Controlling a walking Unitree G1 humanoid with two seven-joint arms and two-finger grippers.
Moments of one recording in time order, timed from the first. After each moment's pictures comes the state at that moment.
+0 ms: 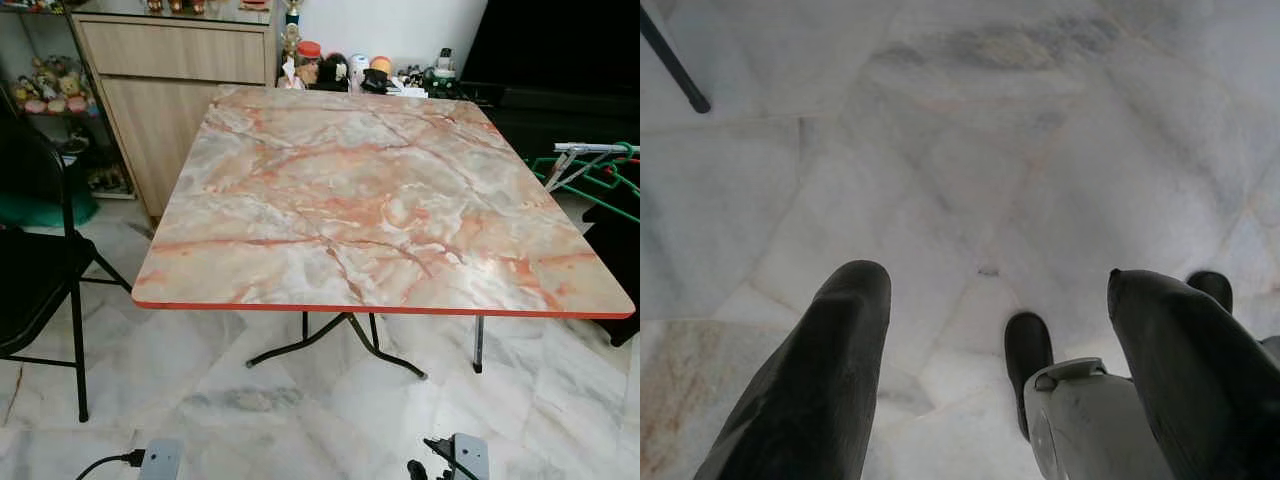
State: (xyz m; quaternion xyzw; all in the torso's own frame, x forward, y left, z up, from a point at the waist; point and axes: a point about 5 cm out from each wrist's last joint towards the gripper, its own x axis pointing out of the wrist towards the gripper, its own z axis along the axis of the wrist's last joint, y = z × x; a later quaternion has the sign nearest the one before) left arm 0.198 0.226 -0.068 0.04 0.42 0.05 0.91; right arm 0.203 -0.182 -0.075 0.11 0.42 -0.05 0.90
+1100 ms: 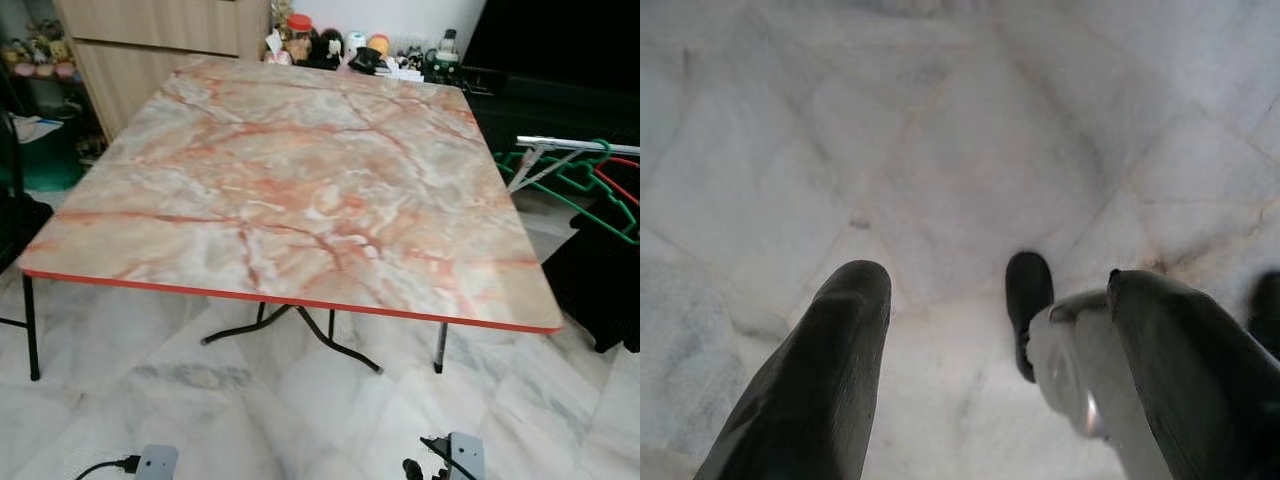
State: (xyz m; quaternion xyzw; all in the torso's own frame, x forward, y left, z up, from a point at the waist) left arm 0.194 0.235 -0.067 0.05 0.42 0.05 0.91; right arm 0.206 -0.176 -0.074 0.12 0.42 -0.04 0.90
